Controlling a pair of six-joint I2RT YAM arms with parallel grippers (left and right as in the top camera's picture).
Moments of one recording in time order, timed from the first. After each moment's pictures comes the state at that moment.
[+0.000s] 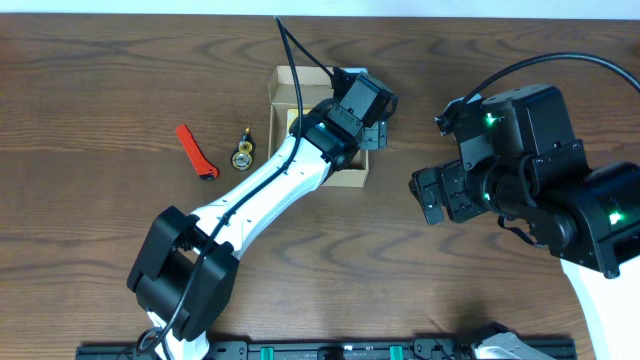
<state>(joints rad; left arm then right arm) -0.71 1.90 1.54 -0.53 -0.20 -0.59 0.40 1.28 1.75 -1.51 -0.03 0.04</state>
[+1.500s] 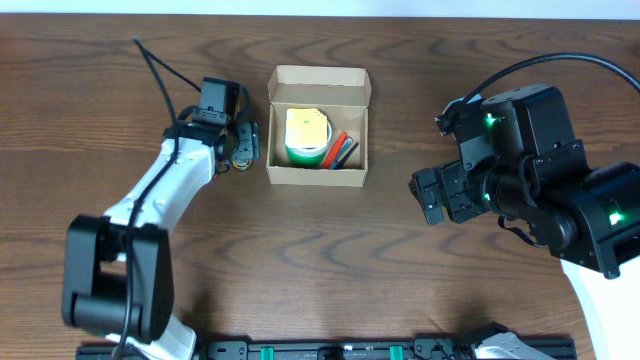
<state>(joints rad) -0.20 1.76 1.14 -0.48 -0.08 -0.23 0.40 1.28 1.75 -1.51 -0.03 0.04</state>
